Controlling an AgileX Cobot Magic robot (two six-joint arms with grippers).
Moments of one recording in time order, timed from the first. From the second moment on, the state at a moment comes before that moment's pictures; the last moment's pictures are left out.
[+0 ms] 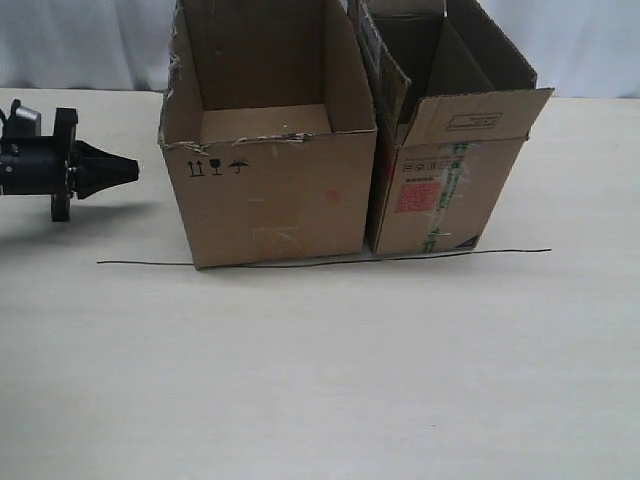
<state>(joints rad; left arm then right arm) 0.29 2.34 -1.31 -1.49 1.21 1.03 0.16 0.00 0.00 0.02 0.04 0.05</state>
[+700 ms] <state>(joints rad) 0.51 1.40 -0.88 -1.47 0.86 1.25 0.16 0.00 0.00 0.02 0.04 0.05</state>
